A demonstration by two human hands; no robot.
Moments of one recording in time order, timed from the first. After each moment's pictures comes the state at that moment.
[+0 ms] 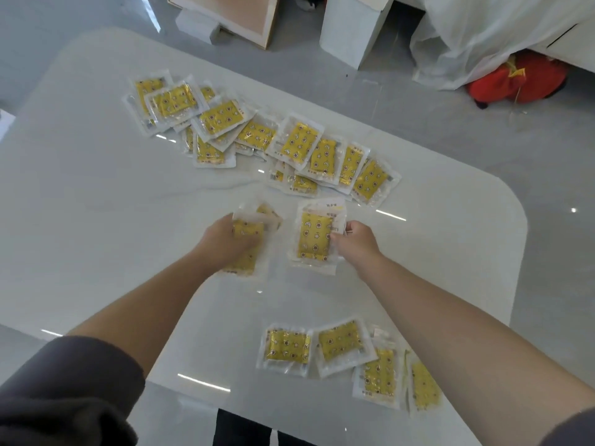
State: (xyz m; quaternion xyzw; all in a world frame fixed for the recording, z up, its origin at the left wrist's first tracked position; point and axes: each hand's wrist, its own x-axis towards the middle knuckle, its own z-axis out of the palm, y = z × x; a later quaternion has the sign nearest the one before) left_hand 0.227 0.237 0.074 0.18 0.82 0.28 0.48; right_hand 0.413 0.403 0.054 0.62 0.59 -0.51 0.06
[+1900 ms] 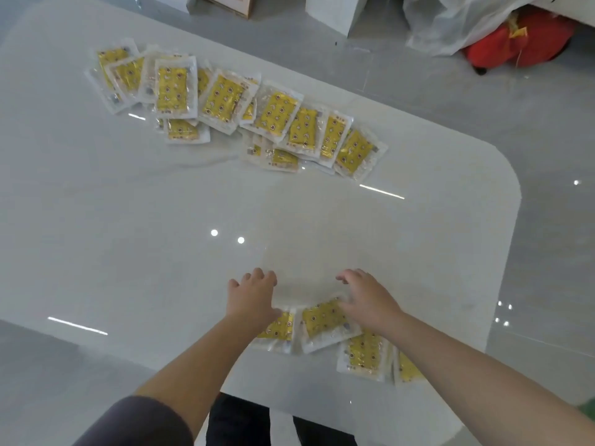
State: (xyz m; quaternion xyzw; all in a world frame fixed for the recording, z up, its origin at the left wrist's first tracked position) left_hand 0.376 0.206 0.032 0.42 0.81 -0.11 0.40; right_hand 0.553 0.352 0.039 0.38 0.80 -0.36 0.29
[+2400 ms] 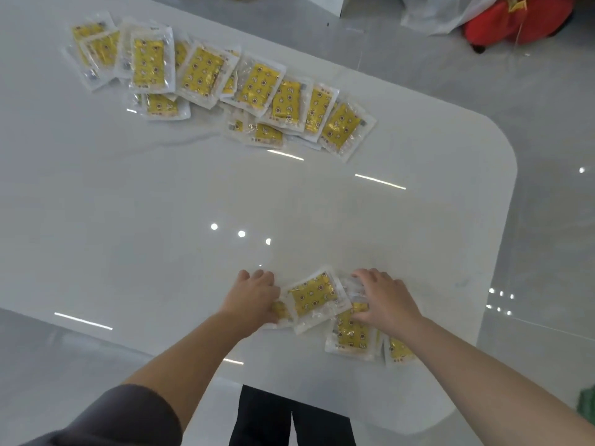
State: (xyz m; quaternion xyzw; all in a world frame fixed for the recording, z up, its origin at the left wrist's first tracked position) left_hand 0.414 0.190 0.019 0.59 0.70 -0.16 0.36; right_hand 0.629 0.350 0.020 0.34 0.85 -0.25 0.33
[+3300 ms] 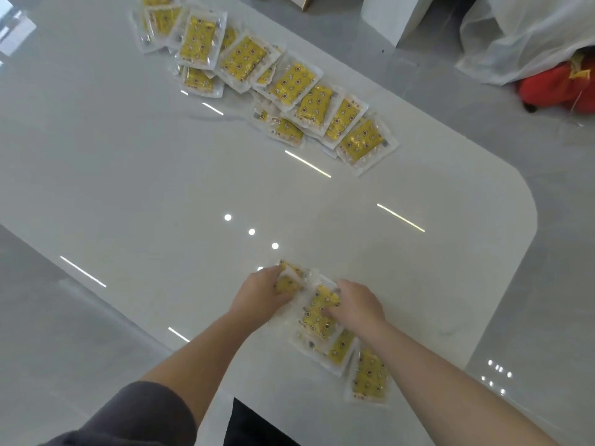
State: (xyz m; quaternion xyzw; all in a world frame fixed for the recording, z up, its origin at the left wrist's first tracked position) left_hand 0.485 0.224 0.008 0.20 0.86 0.18 0.43; right_hand 0.611 0.374 0.001 0.37 0.80 -0.32 0.35
